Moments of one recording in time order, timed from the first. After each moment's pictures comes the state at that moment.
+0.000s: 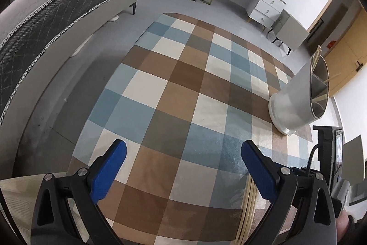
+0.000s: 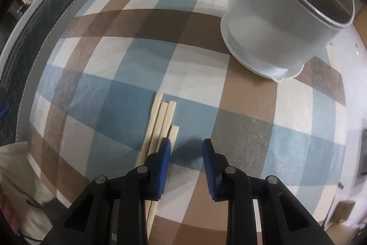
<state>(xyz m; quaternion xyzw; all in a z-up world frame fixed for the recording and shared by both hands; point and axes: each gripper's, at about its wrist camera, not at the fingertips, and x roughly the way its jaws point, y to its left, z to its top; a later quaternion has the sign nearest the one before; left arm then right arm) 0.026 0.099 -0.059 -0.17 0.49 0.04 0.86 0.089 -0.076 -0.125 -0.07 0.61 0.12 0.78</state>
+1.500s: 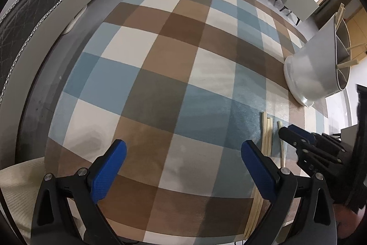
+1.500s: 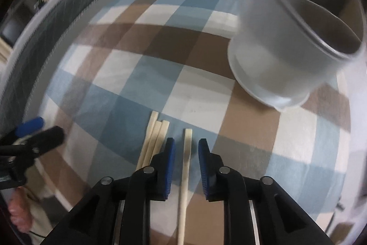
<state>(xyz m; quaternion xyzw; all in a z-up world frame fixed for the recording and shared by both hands) 0.038 0.079 -0.106 -0.14 0.58 0.03 0.80 0.092 -0.087 -0.115 -0.08 0.58 0.17 0.79</state>
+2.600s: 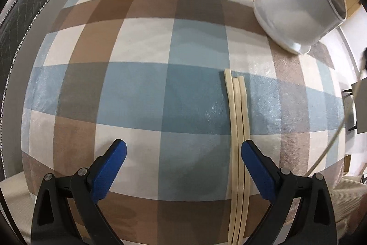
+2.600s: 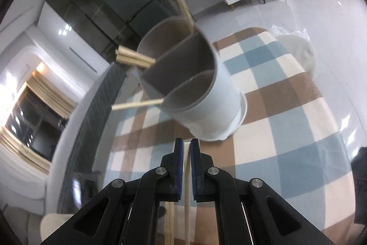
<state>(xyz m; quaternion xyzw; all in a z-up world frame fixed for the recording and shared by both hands) 0.048 -0.012 -0.140 -0.03 0.63 -0.02 0.78 0.052 -0.218 -0.036 0.25 0.39 0.14 0.87</state>
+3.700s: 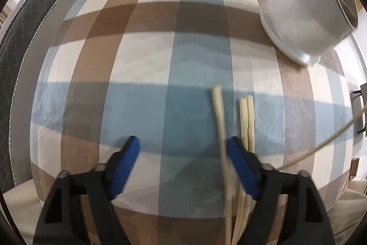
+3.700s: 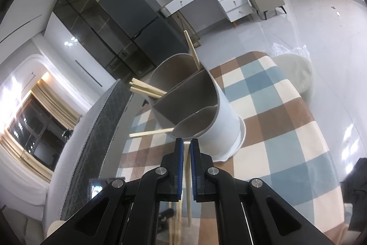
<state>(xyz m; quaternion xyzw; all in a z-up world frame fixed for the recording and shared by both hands) 0.069 -0.023 -0.133 -0.01 0.62 0.01 0.78 0.054 -0.224 -0.023 0.26 0.34 0.14 0.89</state>
